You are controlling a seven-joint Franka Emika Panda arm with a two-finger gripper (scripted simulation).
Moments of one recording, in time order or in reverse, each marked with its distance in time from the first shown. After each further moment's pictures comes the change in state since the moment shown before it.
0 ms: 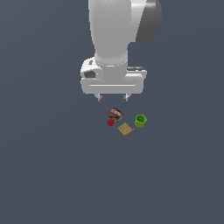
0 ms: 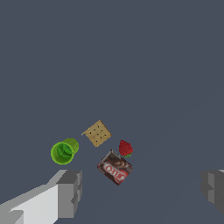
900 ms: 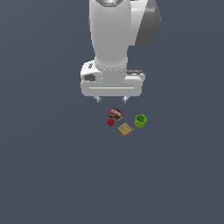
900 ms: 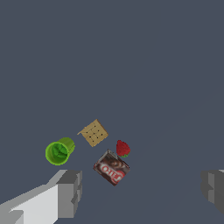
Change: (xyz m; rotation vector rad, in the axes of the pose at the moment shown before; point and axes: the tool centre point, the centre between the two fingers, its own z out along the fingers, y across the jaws) arm 0.001 0.004 0.008 -0.018 -0.013 -0.010
